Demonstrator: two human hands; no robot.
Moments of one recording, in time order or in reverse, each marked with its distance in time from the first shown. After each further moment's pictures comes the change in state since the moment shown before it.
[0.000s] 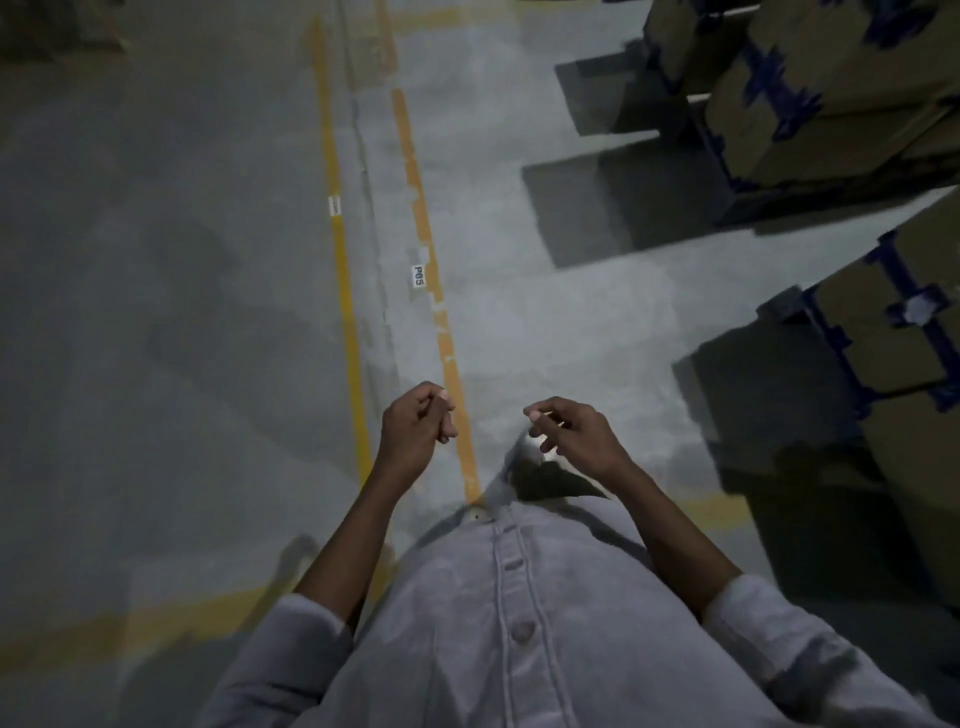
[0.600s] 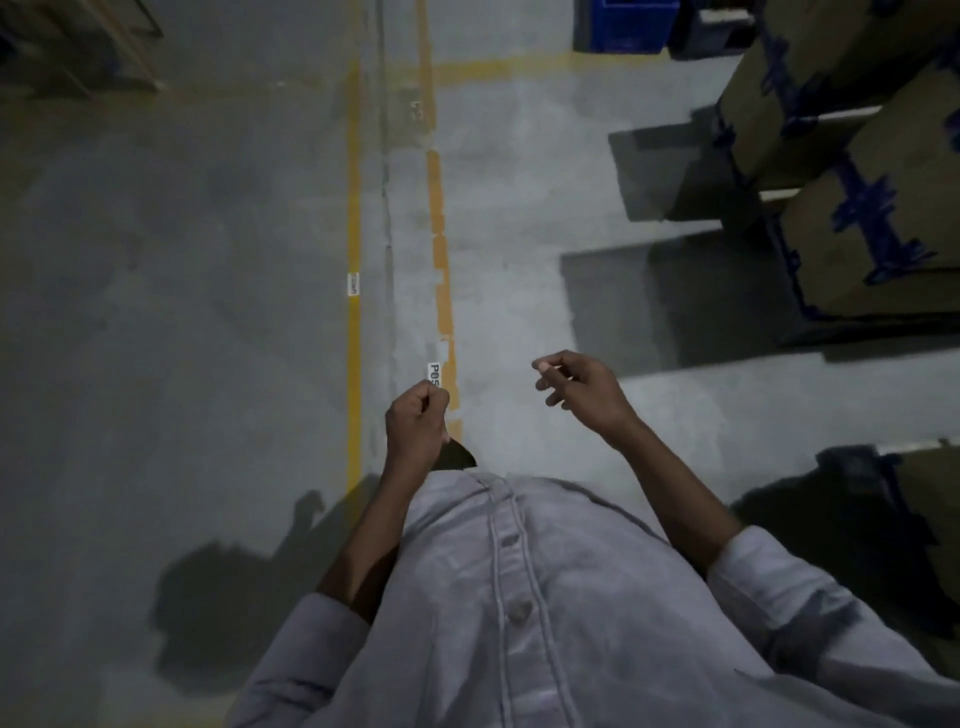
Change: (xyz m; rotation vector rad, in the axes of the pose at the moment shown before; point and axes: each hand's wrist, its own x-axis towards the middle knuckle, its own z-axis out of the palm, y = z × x) left_hand 0.423 0.137 0.008 0.030 0.293 -0.120; right_hand 0.465 -0.206 -0.140 0.016 -0.024 -0.044
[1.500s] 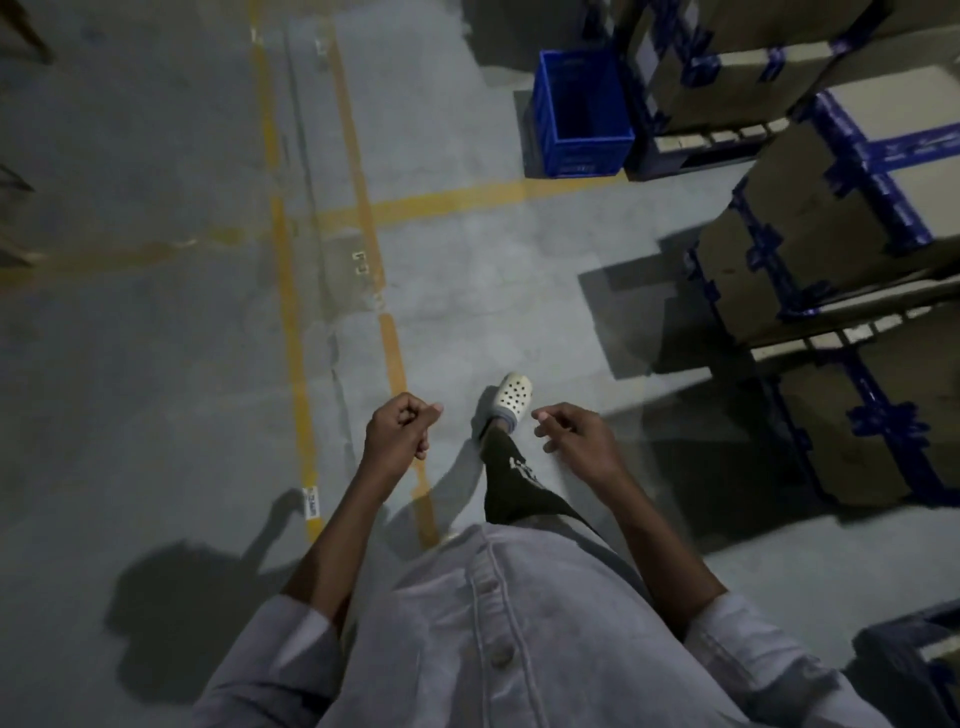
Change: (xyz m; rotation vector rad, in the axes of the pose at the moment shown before) left_hand 0.690 0.233 0.099 -0.035 -0.304 -0.055; right_hand 0.588 -0.207 -0.115 0.056 0.203 0.151
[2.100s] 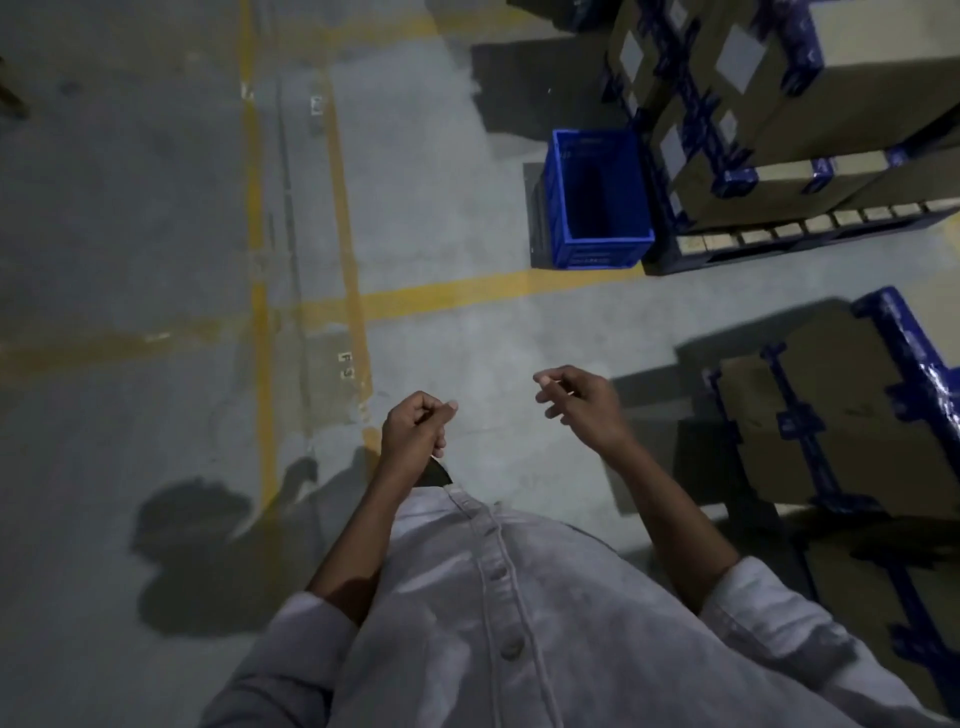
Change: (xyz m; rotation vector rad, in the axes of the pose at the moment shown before) left_hand 0.413 0.208 0.079 -0.083 0.051 -0.079; right_hand 0.435 -0.251 -0.116 -0.028 -0.032 -0.117
